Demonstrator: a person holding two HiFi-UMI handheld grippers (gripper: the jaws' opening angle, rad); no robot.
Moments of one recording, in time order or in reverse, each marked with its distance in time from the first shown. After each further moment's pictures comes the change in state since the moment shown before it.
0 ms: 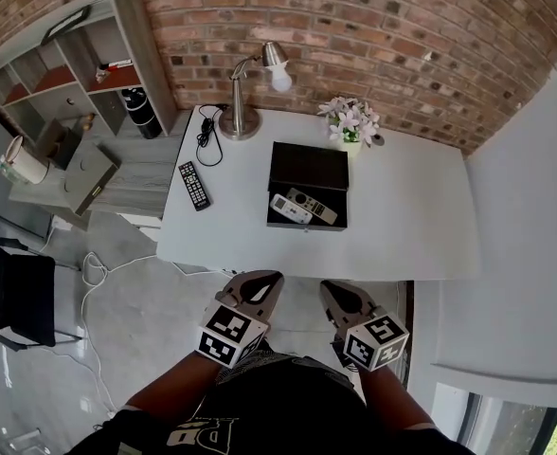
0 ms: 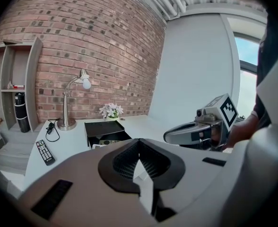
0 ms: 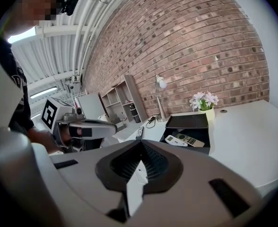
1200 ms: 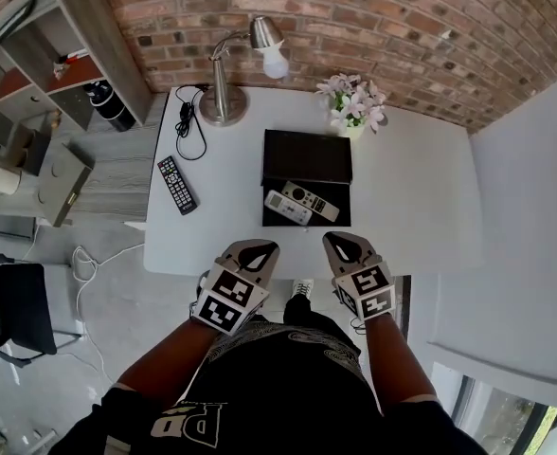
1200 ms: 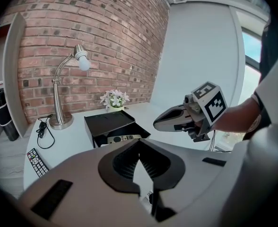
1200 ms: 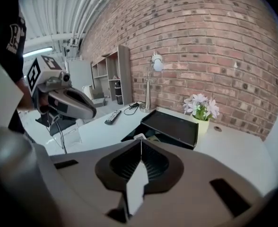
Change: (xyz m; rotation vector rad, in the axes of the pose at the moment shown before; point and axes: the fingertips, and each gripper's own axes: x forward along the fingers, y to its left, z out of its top) left arm 0.079 0.090 -0.002 0.037 0.175 -0.066; right arm 0.107 -0.110 0.018 -0.294 0.234 -0.174
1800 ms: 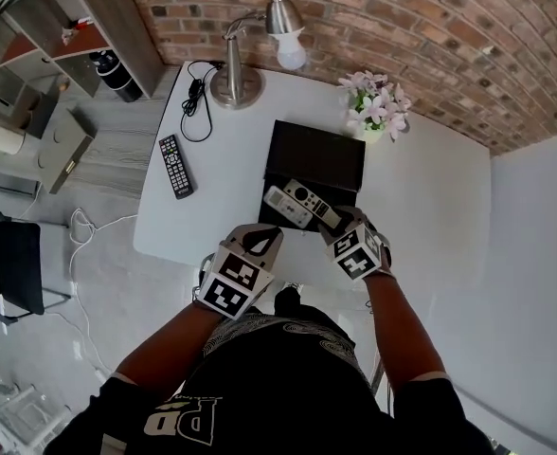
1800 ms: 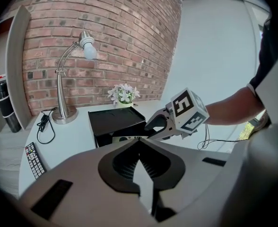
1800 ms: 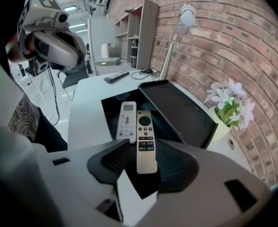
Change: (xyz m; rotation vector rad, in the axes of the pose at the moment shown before) left arm 0.051 0.024 0.005 -0.084 0.046 0.097; right arm 0.093 -0.060 -0.052 -0.375 0.364 0.138
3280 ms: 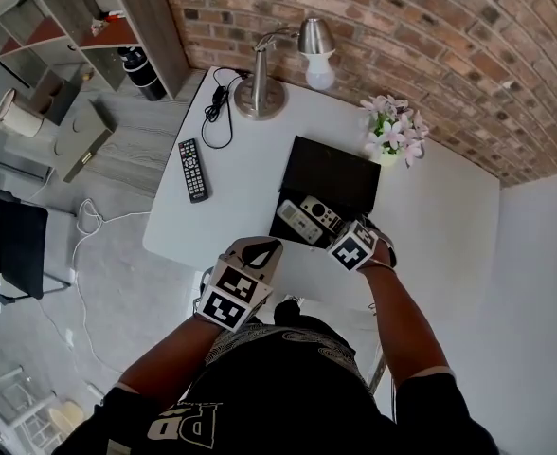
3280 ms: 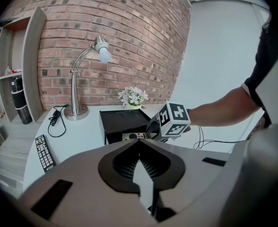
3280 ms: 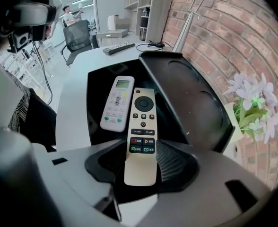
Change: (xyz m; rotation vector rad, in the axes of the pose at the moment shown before) left arm -0.019 0.017 -0.004 -0.087 -0.039 0.080; right arm 0.050 -0.019 -0.022 -0.146 0.272 0.058
